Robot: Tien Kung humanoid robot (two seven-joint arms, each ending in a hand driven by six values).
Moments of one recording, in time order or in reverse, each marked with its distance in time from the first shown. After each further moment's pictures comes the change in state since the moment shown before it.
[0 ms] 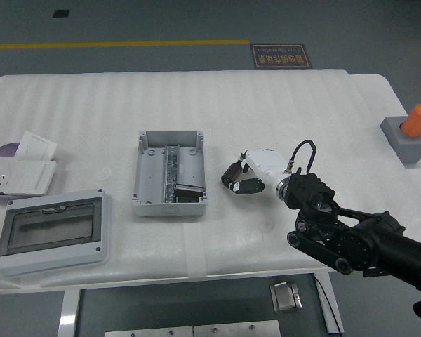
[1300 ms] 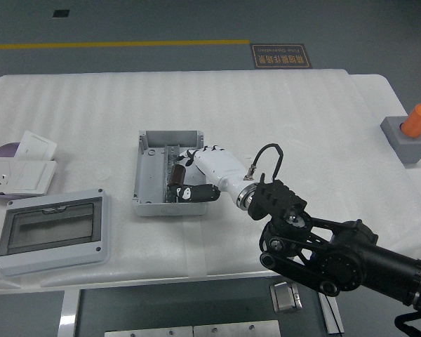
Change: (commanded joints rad) left arm 0.006 0.003 0.030 0.009 -0.028 0.003 0.003; right arm -0.044 0.061 0.045 0.265 -0.071 -0.003 -0.022
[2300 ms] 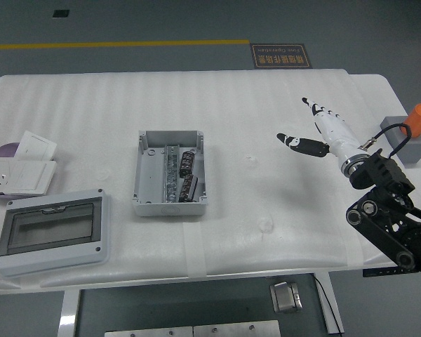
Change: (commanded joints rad) left arm 0.027 0.001 -0.002 0.006 -0.017 0.003 -0.001; right arm -0.209 -0.289 0.447 0.002 0.145 -0.049 0.096
